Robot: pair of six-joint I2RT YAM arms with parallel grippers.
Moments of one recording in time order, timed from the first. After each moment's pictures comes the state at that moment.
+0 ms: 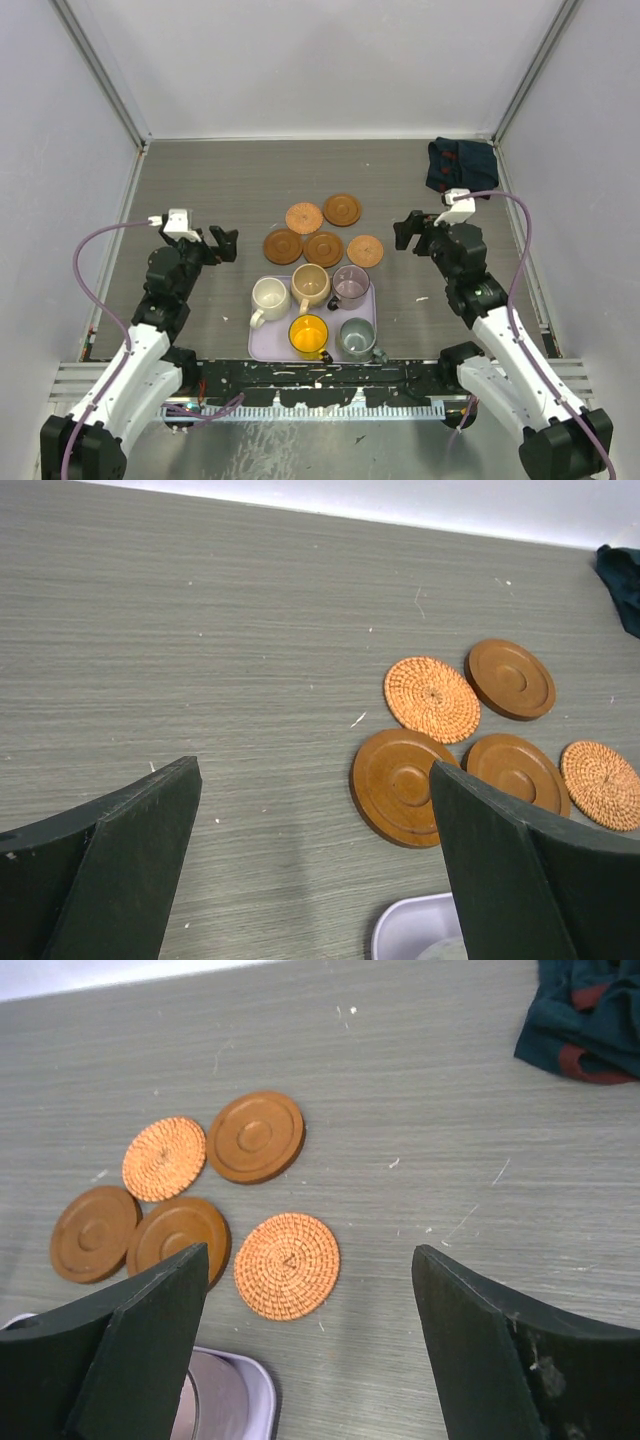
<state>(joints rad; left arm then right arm) -0.21 0.67 0.35 0.24 -0.02 -0.24 0.28 0.74 0.58 -0.07 0.07 0.29</state>
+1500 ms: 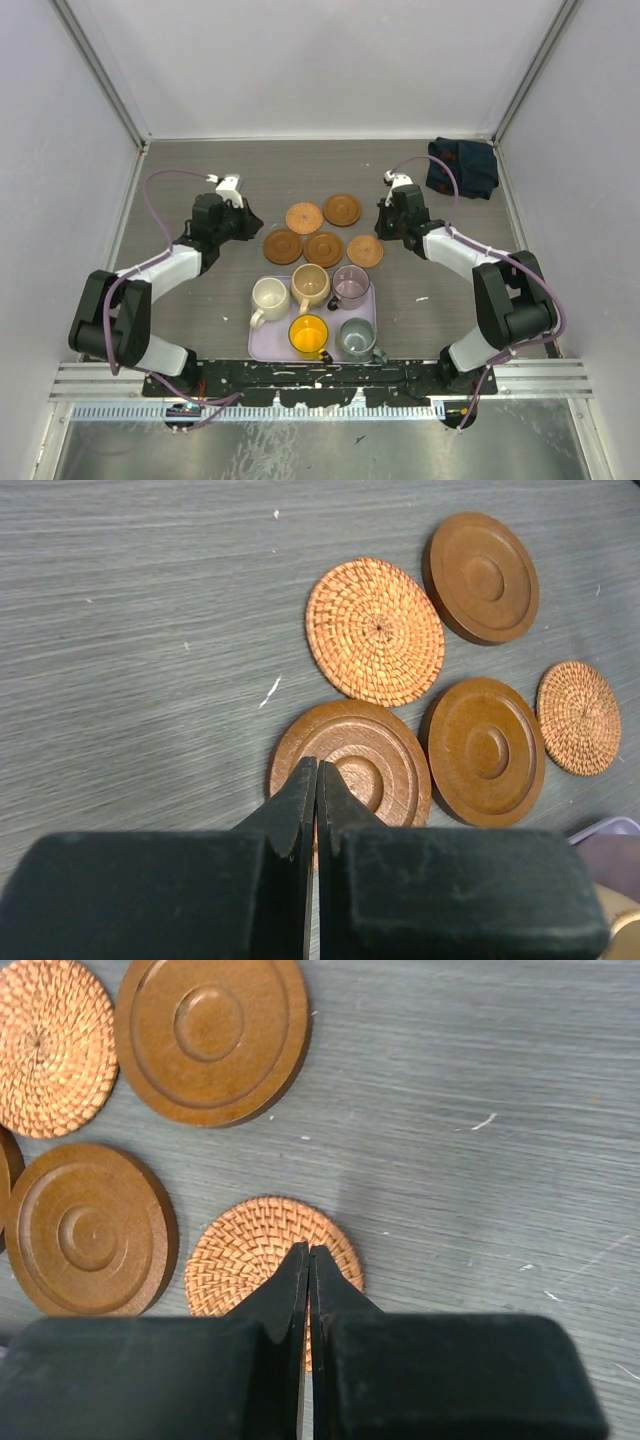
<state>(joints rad) -0.26 1.43 0.70 0.28 0.23 -0.29 0.33 1.53 0.86 -0.01 -0.01 0.24</state>
